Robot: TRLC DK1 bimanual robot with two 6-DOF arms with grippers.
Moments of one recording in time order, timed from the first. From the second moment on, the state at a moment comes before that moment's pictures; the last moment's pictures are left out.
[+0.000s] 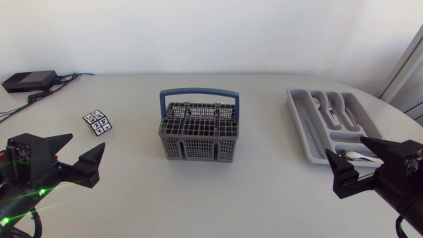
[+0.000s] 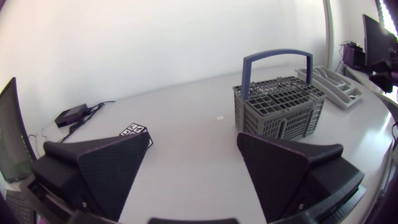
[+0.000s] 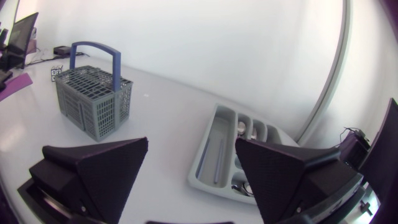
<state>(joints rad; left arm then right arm) -0.07 0.52 0.25 -0.05 0.06 0.20 -0.05 0.35 0.24 -0.19 -0.15 -0.31</state>
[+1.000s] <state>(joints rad) -0.01 0.07 0.02 -0.02 0.02 0.02 -0.01 0.06 0.03 -0.03 0.00 -0.03</state>
